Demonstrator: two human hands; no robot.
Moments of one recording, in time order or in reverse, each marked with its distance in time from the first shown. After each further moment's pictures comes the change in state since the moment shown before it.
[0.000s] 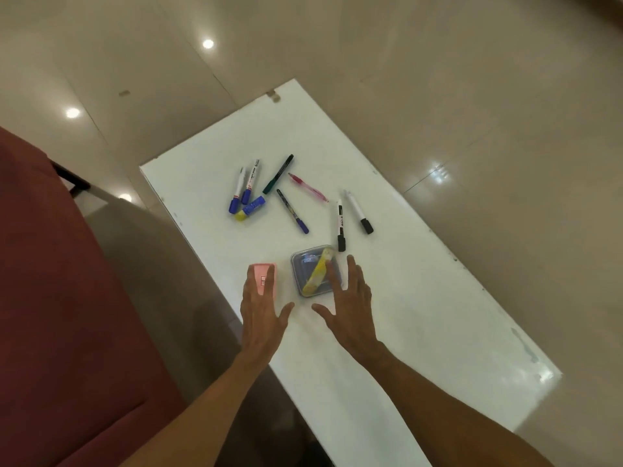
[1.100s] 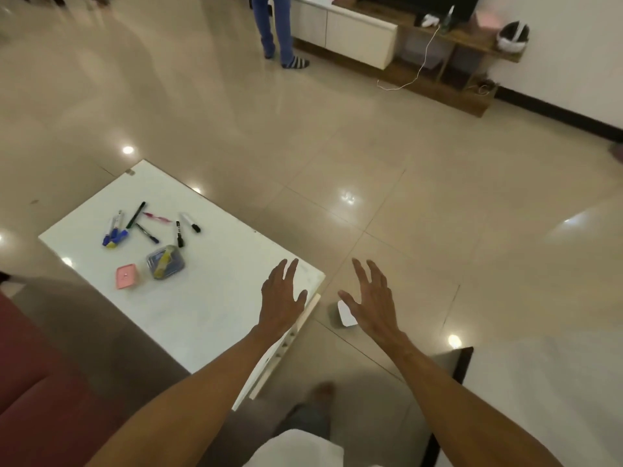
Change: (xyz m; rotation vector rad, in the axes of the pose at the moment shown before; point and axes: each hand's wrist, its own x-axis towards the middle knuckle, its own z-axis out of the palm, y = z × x) left_hand -0.425 0.423 0.179 0.309 -0.221 0.521; right_hand -0.473 0.349 -0.353 0.185 0.293 0.293
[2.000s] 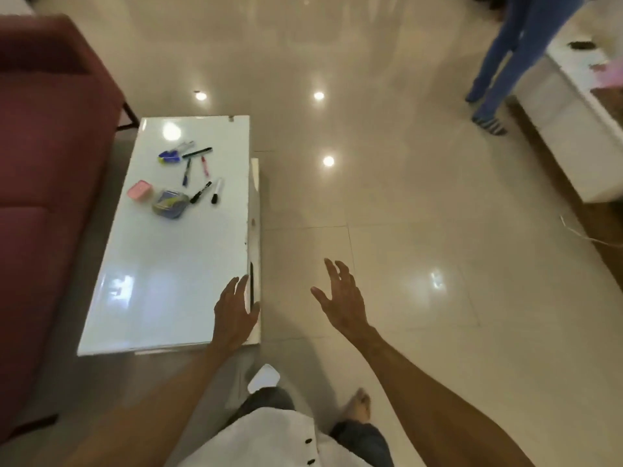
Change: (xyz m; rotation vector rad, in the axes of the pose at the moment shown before) left_hand 0.276 0.140 0.102 -0.223 0.486 -0.941; right_hand 0.489 0.064 -0.098 -0.118 -0.590 -0.744
